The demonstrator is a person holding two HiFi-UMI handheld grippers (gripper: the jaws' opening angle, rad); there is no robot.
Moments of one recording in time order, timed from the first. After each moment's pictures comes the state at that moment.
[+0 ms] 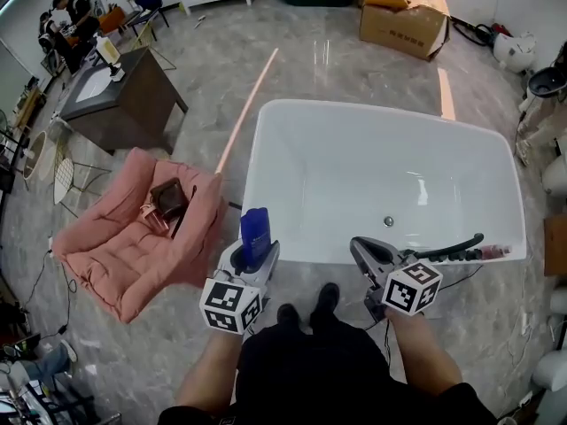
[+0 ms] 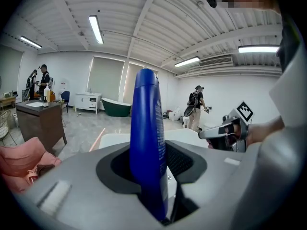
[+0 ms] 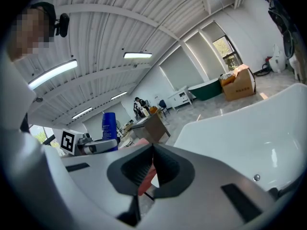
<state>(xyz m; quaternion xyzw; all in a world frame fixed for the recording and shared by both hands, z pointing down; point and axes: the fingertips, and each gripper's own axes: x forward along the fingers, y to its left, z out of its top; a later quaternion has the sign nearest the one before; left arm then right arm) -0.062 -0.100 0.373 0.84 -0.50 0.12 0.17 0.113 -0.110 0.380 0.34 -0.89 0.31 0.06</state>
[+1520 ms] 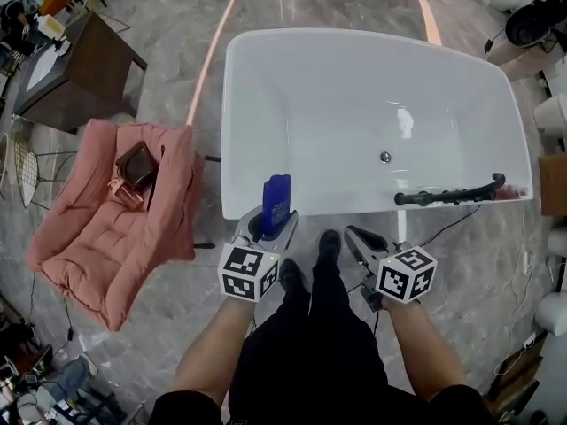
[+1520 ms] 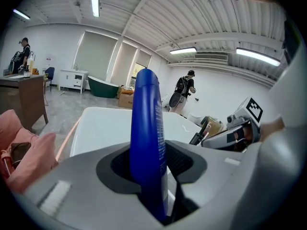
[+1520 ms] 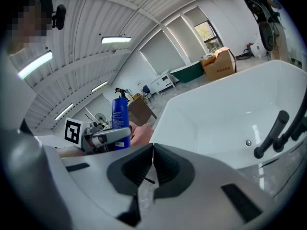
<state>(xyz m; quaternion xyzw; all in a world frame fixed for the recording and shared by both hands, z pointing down) -0.031 -0.098 0.528 0.87 -0.40 0.16 0.25 0.089 -0.050 0.525 0.39 -0.82 0.40 0.13</state>
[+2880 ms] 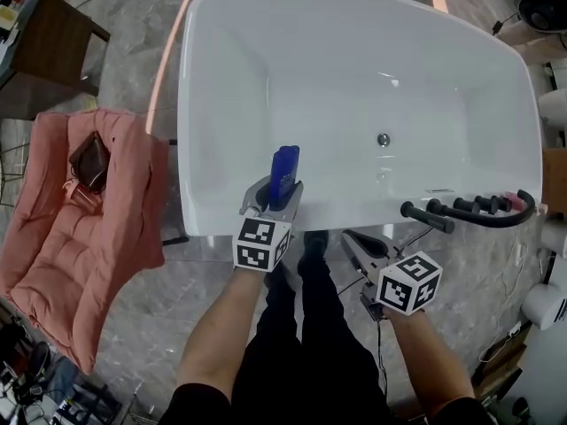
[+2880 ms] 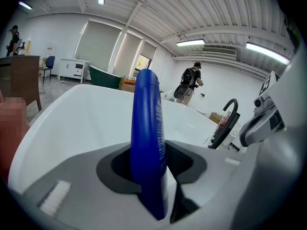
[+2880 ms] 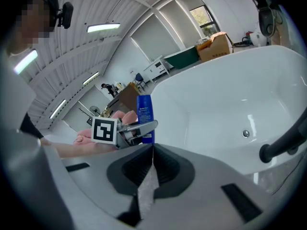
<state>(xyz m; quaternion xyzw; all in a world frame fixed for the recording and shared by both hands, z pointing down) 0.032 -0.200 0.717 0.85 -0.40 0.18 0.28 0.118 -0.099 0.645 0.38 -0.79 0.45 0.19</state>
